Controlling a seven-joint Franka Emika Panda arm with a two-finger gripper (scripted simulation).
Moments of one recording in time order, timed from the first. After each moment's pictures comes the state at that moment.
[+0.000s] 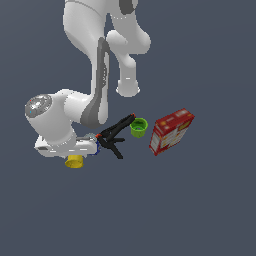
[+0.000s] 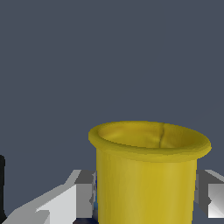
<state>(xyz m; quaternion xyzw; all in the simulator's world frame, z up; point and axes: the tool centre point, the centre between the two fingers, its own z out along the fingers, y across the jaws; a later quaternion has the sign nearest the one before) 0.054 -0.223 0.104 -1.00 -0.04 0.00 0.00</state>
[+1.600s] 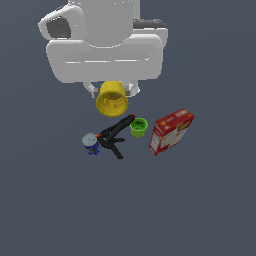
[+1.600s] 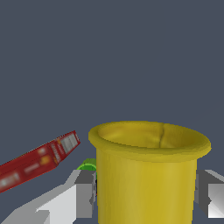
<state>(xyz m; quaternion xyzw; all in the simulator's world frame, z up) 0.053 -0.037 0.422 -1.00 -0.04 0.00 0.00</state>
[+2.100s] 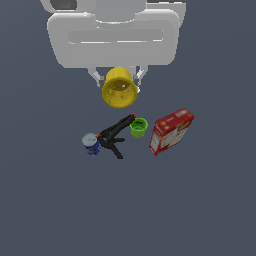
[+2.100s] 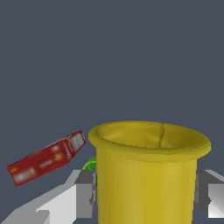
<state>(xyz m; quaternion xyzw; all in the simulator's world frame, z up) 0.056 -0.019 0.452 -1.00 -0.04 0.00 0.00</state>
